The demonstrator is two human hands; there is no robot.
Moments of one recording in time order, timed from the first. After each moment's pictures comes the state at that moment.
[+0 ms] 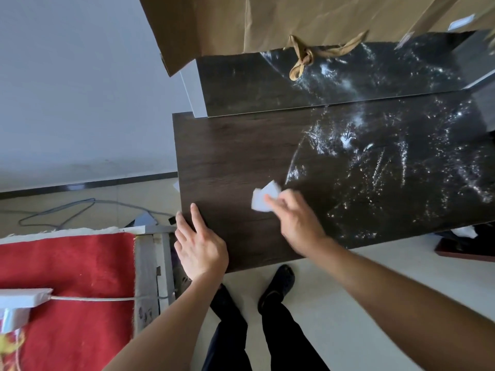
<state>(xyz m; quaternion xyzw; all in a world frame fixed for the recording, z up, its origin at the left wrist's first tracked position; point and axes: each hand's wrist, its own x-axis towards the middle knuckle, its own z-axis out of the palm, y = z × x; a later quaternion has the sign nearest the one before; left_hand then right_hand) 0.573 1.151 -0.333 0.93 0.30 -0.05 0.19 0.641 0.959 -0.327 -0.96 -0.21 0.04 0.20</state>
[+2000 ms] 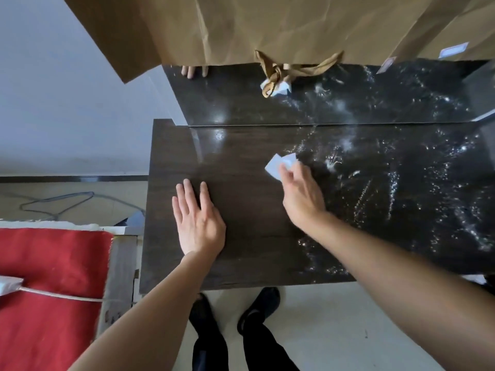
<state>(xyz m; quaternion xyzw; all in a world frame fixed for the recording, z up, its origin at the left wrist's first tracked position) 0.649 1.095 -0.344 0.97 0.23 -0.01 0.13 0.749 0.909 -0.316 -0.98 -0.16 0.05 0.10</state>
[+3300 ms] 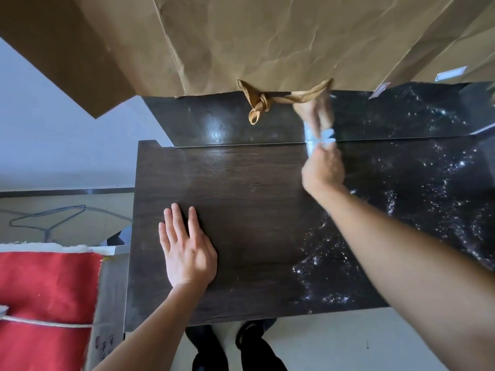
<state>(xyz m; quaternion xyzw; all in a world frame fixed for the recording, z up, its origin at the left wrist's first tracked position) 0.653 1.092 -0.342 0.97 0.22 0.02 0.09 0.859 0.885 -0.312 -0.99 0.09 0.02 0.11</state>
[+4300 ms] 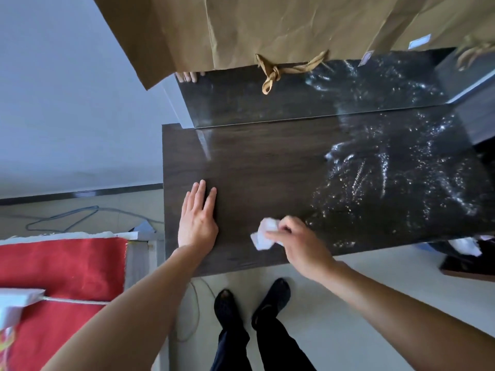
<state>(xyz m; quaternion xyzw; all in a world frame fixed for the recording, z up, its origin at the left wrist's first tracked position) 0.626 1.144 -0.334 0.98 0.05 0.00 0.17 0.616 0.893 -0.317 -0.92 -0.26 0.11 0.28</state>
